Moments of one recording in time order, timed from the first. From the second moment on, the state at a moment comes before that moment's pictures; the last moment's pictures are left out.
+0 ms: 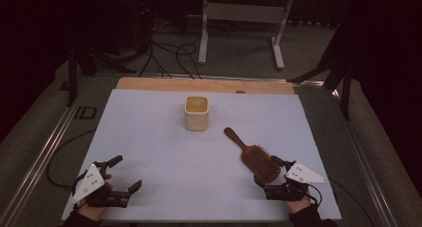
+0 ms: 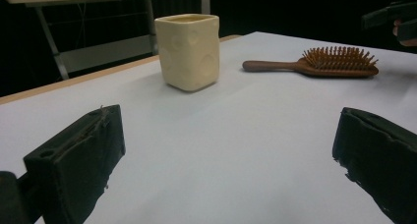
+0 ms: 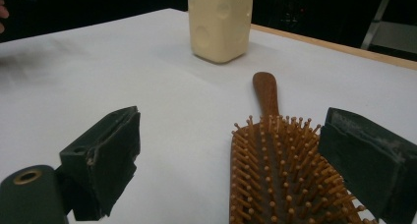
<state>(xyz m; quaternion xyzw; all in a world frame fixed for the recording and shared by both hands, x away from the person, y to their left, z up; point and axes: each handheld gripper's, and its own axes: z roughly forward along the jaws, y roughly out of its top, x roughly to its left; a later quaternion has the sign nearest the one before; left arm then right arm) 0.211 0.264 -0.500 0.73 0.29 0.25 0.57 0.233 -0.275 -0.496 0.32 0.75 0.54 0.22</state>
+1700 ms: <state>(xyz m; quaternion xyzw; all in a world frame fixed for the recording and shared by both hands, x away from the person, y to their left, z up) 0.209 0.265 -0.497 0.72 0.28 0.26 0.58 0.249 -0.241 -0.433 0.26 0.79 0.53 0.18</state>
